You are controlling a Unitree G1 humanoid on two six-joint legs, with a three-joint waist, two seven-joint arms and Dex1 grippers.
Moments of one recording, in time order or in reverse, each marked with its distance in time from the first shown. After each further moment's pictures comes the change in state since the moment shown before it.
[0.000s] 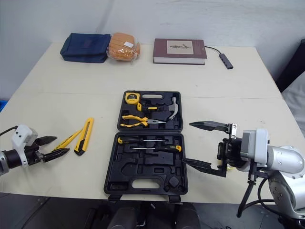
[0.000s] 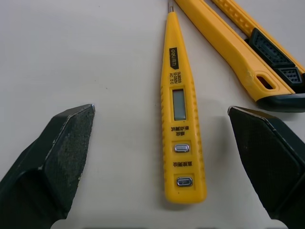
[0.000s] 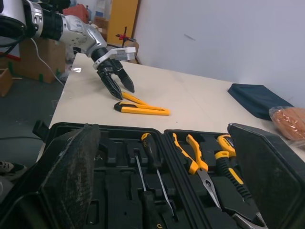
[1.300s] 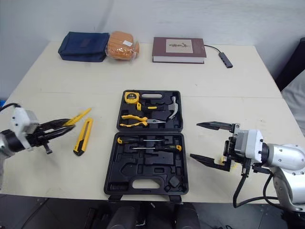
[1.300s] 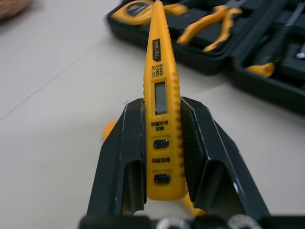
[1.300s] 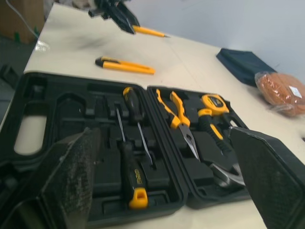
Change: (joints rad) left arm -0.027 -0.055 0.005 -0.414 -0.110 -0.121 -0.089; right arm -0.021 -0.047 -0.015 0.150 -0.137 -0.082 0.052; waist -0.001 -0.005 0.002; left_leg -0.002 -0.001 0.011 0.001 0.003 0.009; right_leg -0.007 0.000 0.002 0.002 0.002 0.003
